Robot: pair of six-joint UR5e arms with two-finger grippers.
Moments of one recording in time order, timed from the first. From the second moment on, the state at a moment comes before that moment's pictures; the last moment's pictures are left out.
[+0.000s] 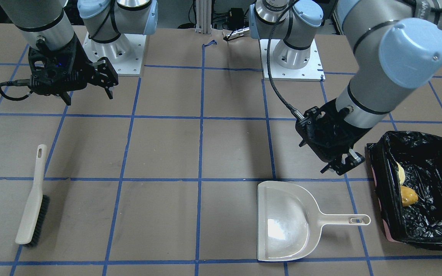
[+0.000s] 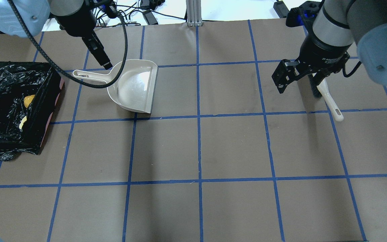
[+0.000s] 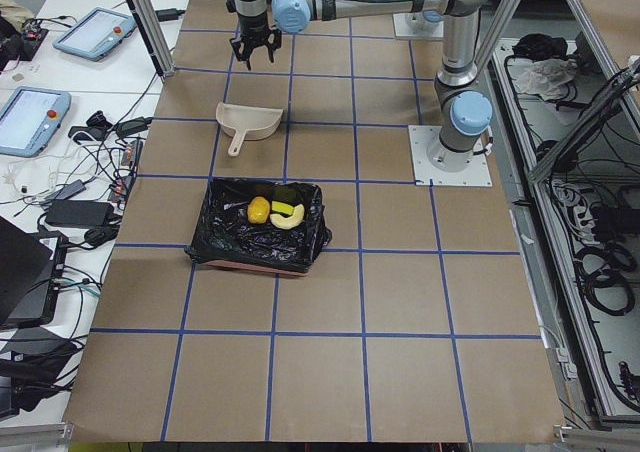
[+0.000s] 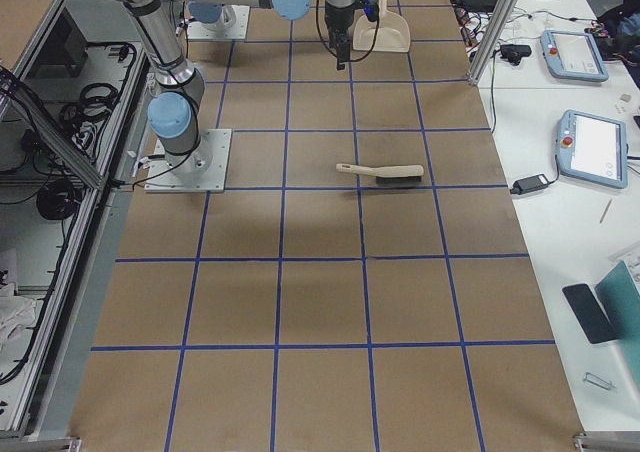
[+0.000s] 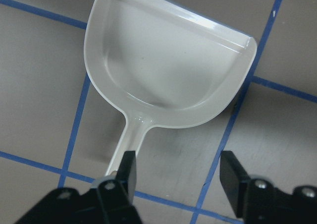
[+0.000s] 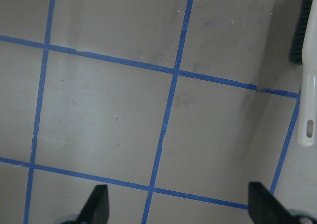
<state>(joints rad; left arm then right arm) -1.55 -1.81 -1.38 -1.53 1.53 0.96 1.54 -1.62 1.67 -1.63 -1.55 -0.23</state>
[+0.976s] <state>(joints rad) -1.57 -1.61 -1.47 -1.65 1.55 0.05 1.54 -1.62 1.67 -1.63 -1.55 -0.23</state>
